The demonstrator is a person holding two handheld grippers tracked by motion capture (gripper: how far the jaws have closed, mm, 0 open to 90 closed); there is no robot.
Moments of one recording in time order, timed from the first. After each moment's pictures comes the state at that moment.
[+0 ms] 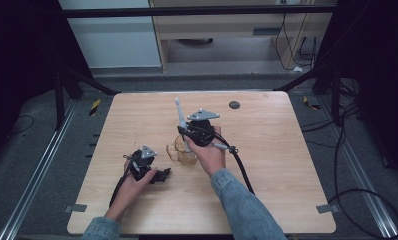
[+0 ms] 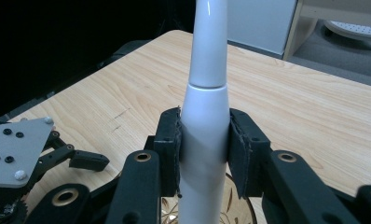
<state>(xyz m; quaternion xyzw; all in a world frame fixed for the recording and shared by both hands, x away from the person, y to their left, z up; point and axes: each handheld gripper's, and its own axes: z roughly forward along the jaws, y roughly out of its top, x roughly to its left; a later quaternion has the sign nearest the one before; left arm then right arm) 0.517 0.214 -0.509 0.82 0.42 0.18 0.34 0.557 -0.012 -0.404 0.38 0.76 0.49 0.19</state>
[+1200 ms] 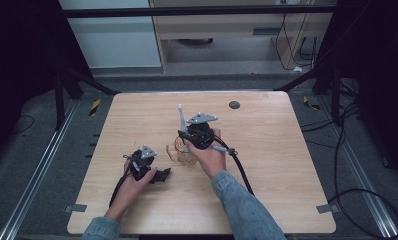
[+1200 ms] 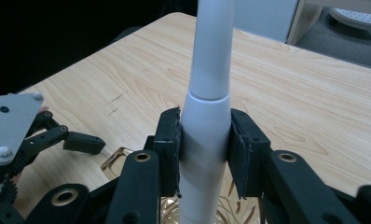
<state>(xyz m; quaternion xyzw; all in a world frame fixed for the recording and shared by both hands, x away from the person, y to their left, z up) 0.517 0.214 -0.509 0.82 0.42 0.18 0.34 0.557 -0.011 -0.416 0.38 0.77 0.47 0.18</state>
